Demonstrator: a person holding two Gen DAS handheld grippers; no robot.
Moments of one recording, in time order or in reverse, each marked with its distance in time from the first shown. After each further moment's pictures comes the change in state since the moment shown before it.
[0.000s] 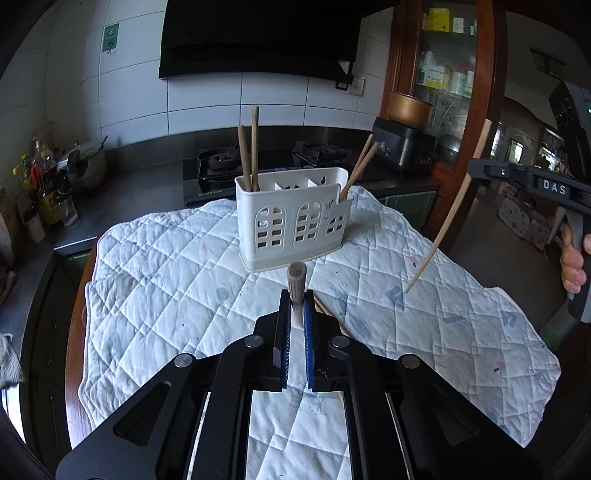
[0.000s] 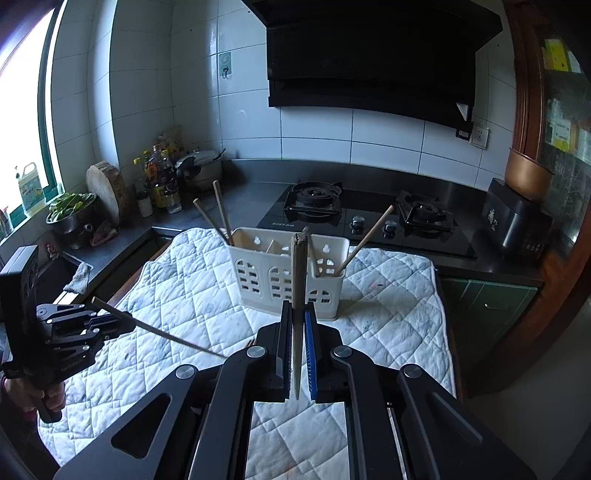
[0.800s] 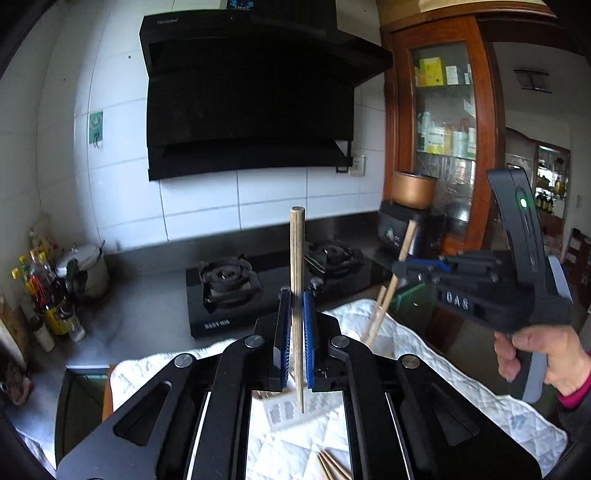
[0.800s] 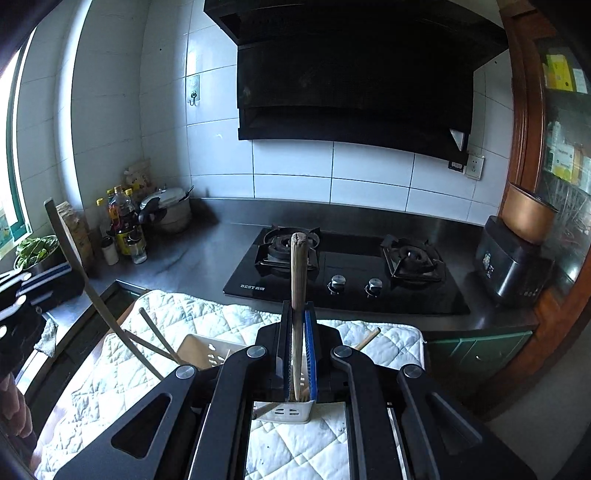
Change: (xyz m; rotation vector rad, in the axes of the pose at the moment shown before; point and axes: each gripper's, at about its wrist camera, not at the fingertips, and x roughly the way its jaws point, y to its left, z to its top) left arm 0.014 -0.021 0.184 0.086 -0.279 0.064; right arm 0.091 -0.031 0.123 0.018 -0.070 -0.053
